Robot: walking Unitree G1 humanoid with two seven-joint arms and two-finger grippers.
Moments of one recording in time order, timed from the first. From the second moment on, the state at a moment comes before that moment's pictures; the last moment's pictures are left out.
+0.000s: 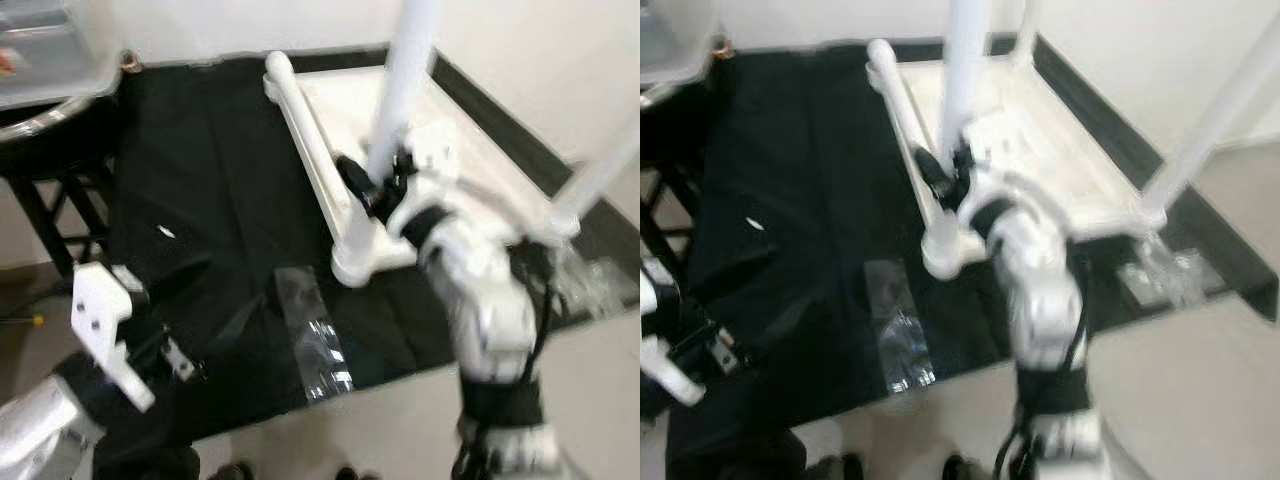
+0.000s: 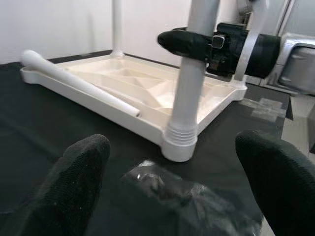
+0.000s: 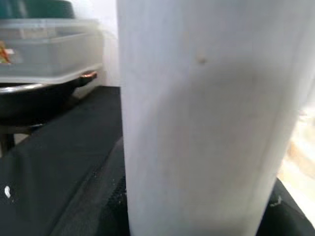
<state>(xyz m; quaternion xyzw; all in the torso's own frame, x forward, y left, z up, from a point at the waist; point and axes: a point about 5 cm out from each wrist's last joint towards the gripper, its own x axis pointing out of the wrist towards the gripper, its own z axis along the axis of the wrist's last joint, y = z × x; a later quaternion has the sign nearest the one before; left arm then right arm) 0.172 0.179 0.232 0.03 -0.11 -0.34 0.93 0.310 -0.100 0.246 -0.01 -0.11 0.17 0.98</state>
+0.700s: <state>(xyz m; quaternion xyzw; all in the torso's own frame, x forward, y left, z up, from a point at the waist) 0.167 0.154 0.216 0.02 -0.10 -0.38 0.92 0.330 -0.114 0.253 -0.03 -0.07 0.27 0.96</state>
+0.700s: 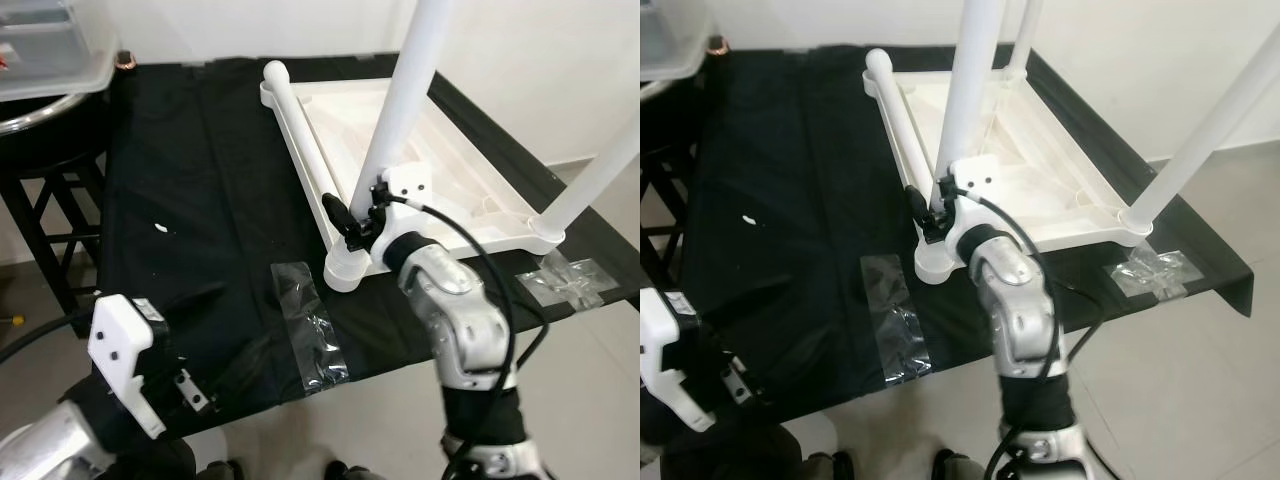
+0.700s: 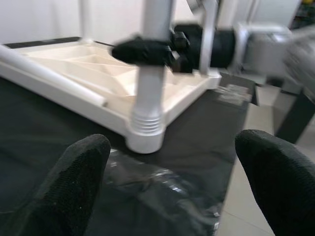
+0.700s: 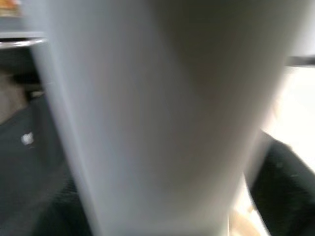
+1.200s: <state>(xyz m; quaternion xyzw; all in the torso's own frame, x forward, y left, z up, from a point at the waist) 0.167 0.148 0.214 0.02 -0.10 -0.38 0.92 0.335 -0.148 0.269 -0.13 -0.05 0.56 0.81</state>
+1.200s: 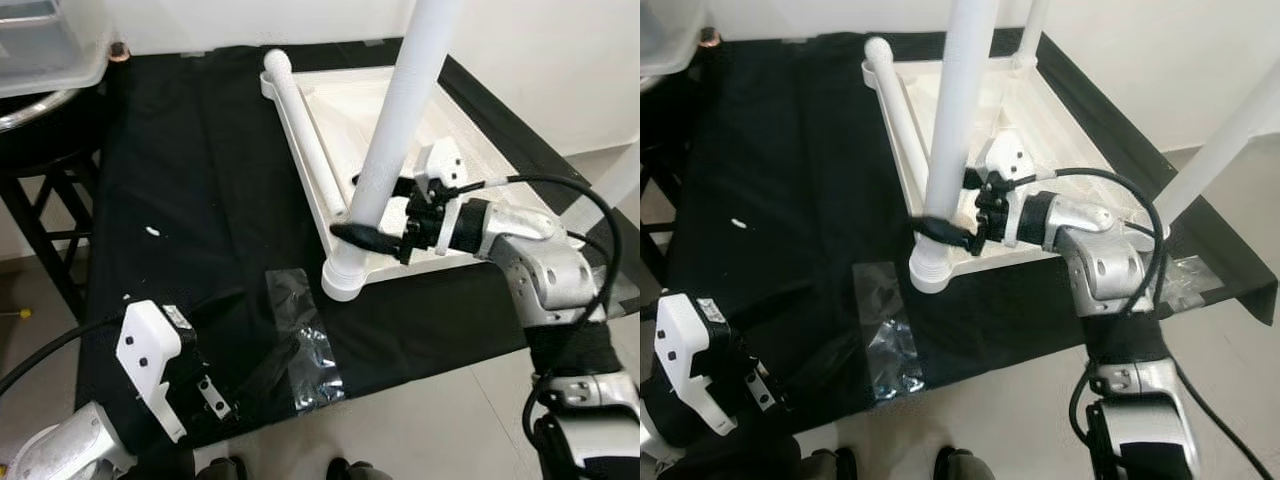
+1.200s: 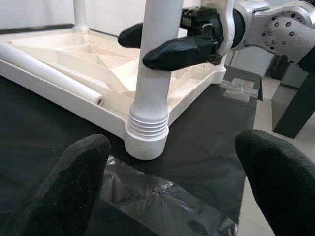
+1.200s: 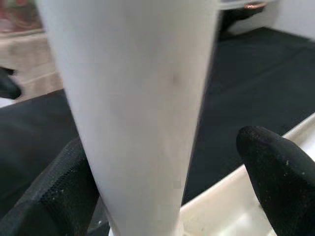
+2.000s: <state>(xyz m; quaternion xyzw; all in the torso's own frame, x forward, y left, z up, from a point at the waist) 0.164 0.145 0.217 0.03 -0.12 -0.37 0.92 0.323 -0.139 0.247 -0.07 -0.08 0.53 0.84</state>
